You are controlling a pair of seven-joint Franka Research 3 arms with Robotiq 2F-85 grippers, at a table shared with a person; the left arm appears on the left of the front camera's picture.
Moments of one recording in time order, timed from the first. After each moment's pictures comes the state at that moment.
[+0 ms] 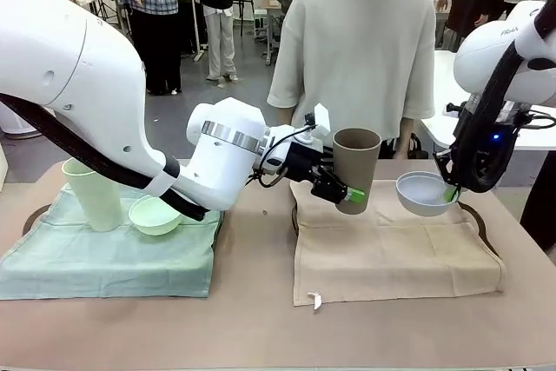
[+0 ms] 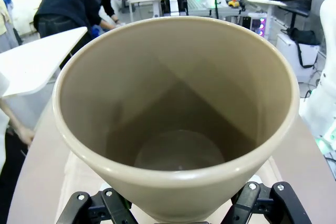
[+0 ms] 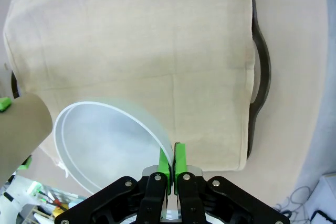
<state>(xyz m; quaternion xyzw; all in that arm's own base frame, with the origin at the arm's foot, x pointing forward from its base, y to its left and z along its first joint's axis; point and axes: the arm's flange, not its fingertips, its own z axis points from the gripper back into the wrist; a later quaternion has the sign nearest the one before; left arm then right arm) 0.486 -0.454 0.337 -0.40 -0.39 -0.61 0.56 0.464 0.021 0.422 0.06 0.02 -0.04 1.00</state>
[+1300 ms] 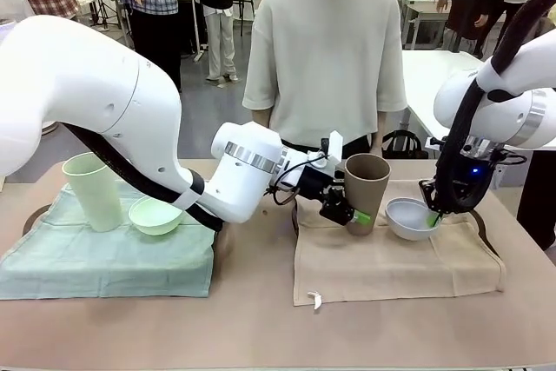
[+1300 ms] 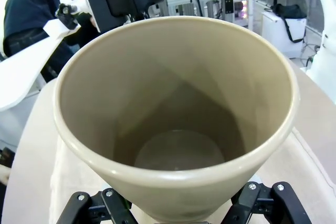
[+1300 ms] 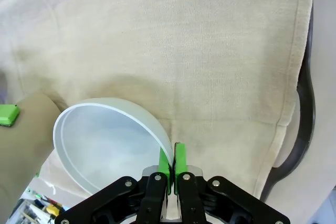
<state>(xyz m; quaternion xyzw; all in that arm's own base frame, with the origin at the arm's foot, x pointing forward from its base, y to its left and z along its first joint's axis) 0.509 -0.487 0.279 -0.39 -0.38 -0.67 0.50 0.494 0.016 0.335 0.10 0.05 -0.01 0.99</state>
